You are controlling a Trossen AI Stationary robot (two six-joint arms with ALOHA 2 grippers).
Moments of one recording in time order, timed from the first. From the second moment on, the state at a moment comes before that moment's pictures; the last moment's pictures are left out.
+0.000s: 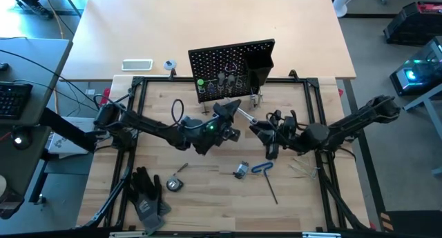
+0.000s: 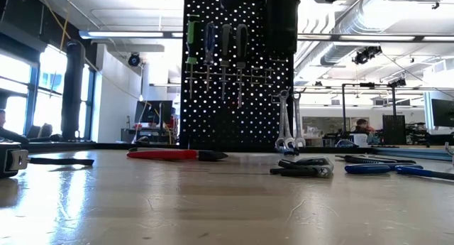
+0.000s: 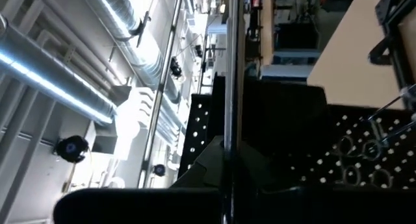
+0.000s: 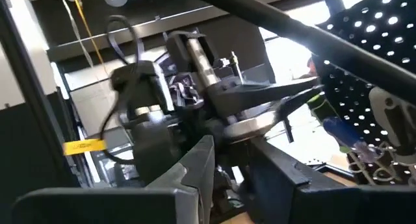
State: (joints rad) left arm -0.19 1.78 1.31 0.81 -1.02 1.83; right arm 0.37 1.19 0.63 0.92 0.62 0.14
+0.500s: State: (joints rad) left arm -0.16 1.78 1.31 0.81 -0.97 1.84; right arm 0.28 1.19 0.63 0.99 0.60 0.26
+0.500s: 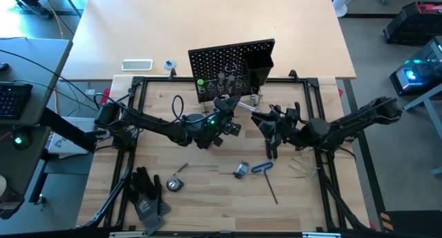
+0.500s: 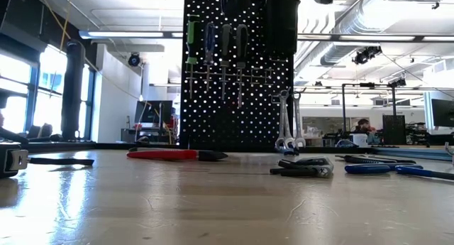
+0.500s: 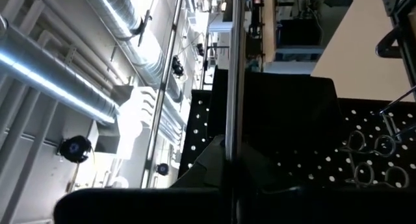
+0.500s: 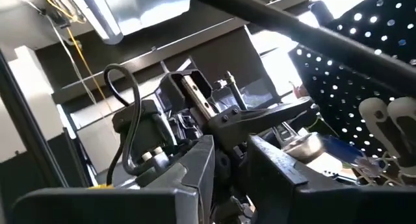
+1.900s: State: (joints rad) left arm -0.16 1.83 1.29 0.82 -0.93 1.84; right arm 0.10 1.28 0.62 1.04 0.43 0.27
